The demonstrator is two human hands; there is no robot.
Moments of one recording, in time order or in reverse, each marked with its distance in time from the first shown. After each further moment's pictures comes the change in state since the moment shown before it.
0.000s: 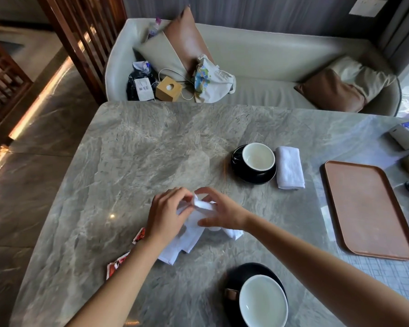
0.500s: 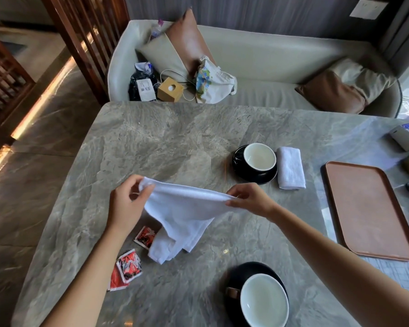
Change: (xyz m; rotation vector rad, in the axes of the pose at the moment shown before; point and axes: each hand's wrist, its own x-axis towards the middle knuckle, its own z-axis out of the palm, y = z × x) left_hand 0.002 -0.049 -0.054 -0.292 0.173 -0.268; right_hand -0.007 0.041 -0.046 0.085 0.187 0.010
